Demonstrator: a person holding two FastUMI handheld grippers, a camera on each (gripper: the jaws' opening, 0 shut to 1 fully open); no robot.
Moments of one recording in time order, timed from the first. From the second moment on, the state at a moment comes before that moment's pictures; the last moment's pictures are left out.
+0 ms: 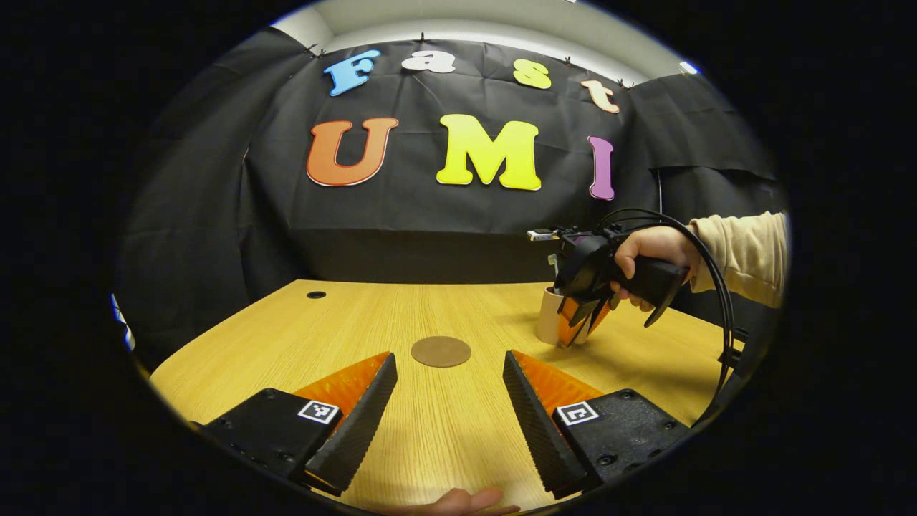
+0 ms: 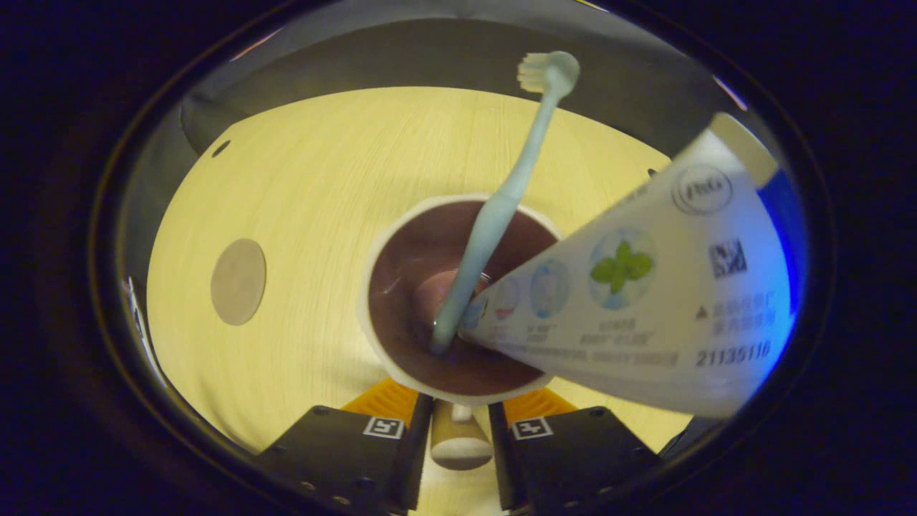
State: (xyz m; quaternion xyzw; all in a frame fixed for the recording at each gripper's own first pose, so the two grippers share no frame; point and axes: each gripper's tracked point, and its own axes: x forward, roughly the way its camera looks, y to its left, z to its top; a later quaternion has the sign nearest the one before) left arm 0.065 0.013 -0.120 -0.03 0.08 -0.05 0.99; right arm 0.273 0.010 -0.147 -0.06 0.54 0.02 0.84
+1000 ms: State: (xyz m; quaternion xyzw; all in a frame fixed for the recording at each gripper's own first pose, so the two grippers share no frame) left arm 0.040 0.044 -0.121 -0.02 0.06 -0.03 1.00; right arm 0.260 0.091 -0.120 -0.11 0.49 0.11 0.86
